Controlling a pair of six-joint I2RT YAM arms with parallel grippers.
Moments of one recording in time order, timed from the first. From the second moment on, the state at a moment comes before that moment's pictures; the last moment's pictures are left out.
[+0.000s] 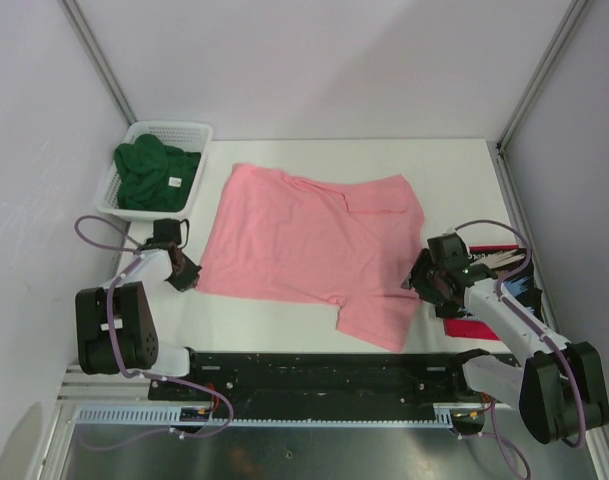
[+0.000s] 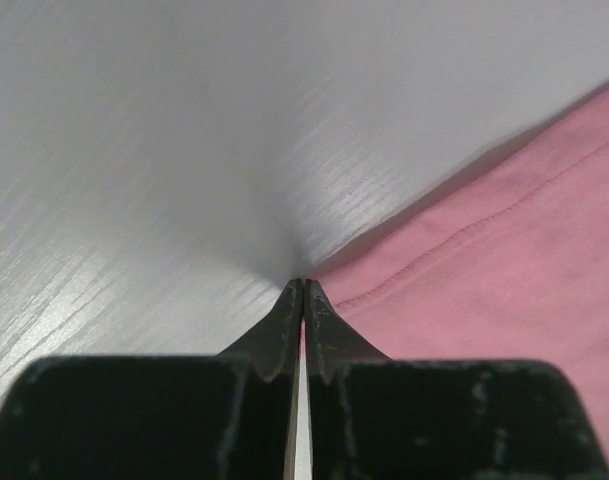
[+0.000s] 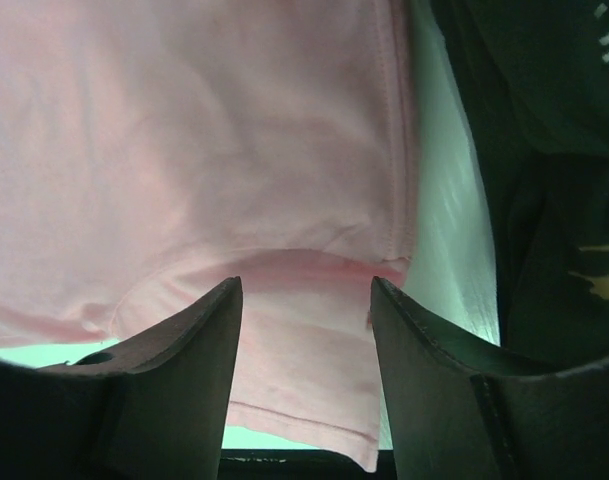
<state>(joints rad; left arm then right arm) 0.15 1.41 0.70 -0.49 -0.15 -0.70 0.27 1.10 0.60 -0.52 0.02 0.77</state>
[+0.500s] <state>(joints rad) 0.15 1.32 0.71 -0.53 -0.22 -0.70 0.28 1.04 0.51 -0.56 0.04 0.83</state>
